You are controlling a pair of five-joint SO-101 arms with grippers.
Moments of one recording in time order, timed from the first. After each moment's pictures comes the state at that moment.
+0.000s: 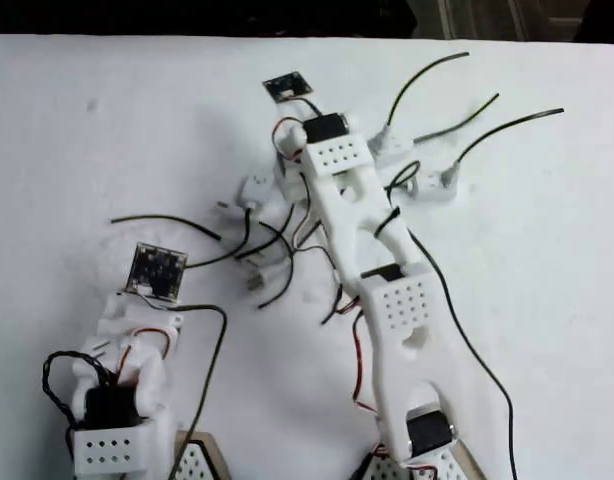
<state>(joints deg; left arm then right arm) -10.1 -102.6 97.2 57.5 -19.4 -22.5 50.5 -48.7 82.6 6.2</state>
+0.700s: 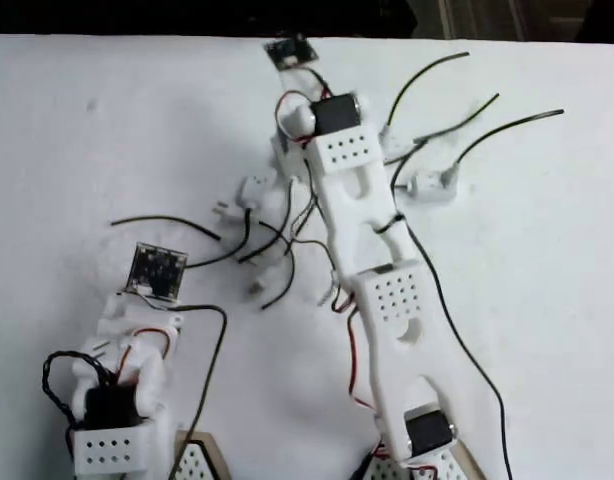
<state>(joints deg) -10.1 -102.6 97.2 57.5 -19.4 -22.9 55.3 -80.8 97.8 6.2</state>
